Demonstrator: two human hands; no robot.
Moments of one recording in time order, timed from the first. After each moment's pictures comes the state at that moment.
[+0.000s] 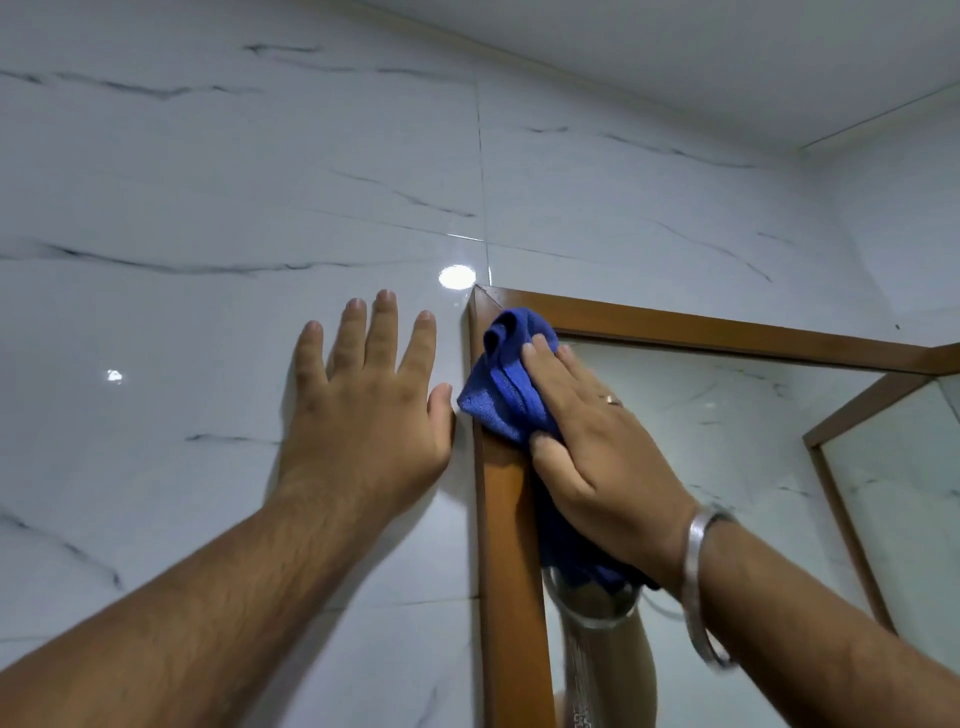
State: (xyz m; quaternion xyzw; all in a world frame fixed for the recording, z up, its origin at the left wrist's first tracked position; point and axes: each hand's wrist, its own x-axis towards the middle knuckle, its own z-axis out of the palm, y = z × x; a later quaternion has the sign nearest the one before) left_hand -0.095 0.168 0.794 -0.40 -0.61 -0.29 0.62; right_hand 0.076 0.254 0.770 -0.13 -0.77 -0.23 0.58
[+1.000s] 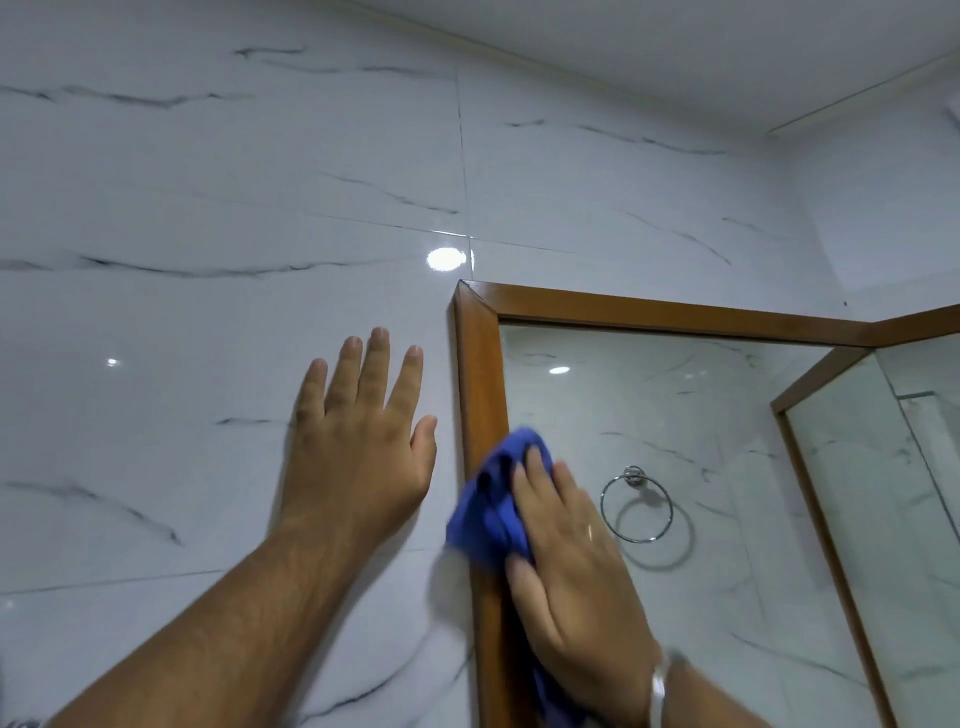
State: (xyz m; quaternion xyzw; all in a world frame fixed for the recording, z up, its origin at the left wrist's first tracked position) left_hand -0.101 0.157 0.757 -0.43 -0.63 -0.26 0.59; right_hand 0.065 0.246 0.656 -0.14 -0.77 -0.19 0.59
